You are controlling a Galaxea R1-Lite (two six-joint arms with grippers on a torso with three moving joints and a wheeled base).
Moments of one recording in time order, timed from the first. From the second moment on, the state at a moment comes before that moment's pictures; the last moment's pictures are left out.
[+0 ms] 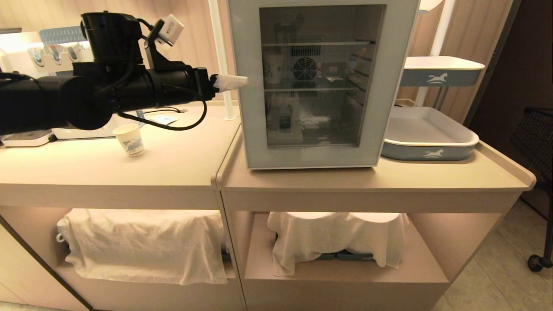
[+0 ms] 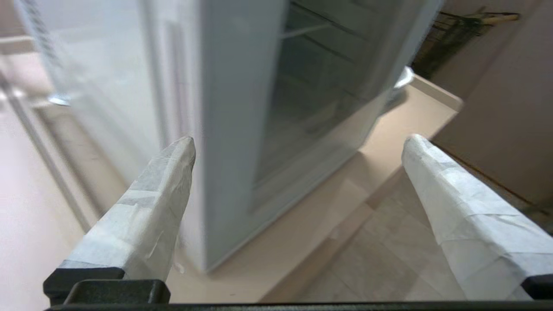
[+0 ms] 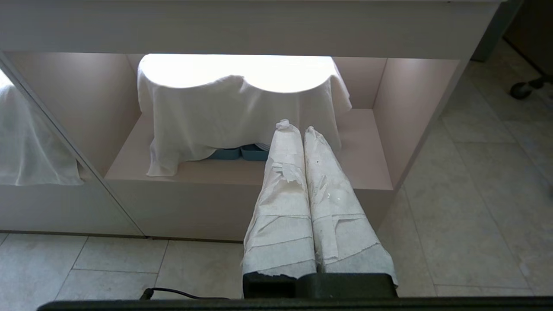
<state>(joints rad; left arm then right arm) -0.23 1.91 -1.71 -0.19 -0.60 -0.12 0.00 0.00 -0.07 0.18 0.01 -0.04</state>
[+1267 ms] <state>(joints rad) -0.20 2.04 -1.82 -0.19 -0.60 -0.08 0.00 0.00 -0.07 0.18 0.01 -0.04</state>
